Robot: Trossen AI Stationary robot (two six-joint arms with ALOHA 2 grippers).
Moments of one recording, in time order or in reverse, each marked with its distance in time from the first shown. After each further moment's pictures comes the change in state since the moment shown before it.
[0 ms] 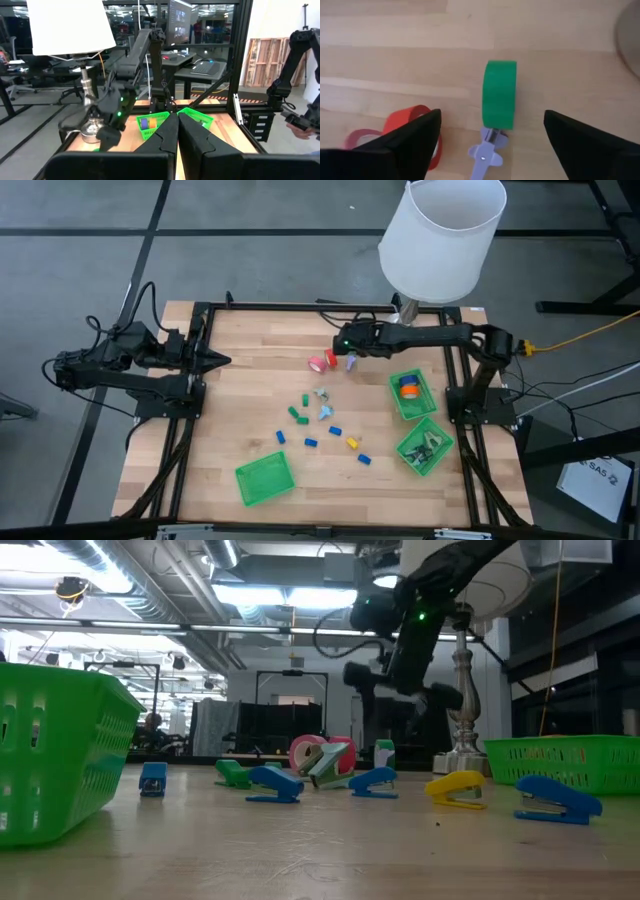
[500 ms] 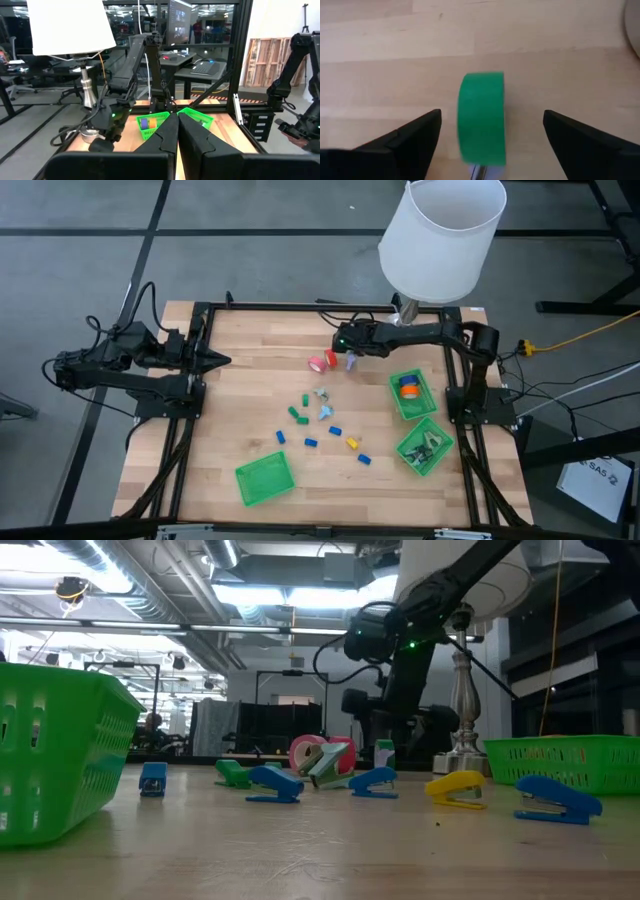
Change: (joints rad) left arm 0.000 0.000 0.000 0.000 0.000 0.000; right arm -0.048 0.108 0.000 0.053 0.004 0.052
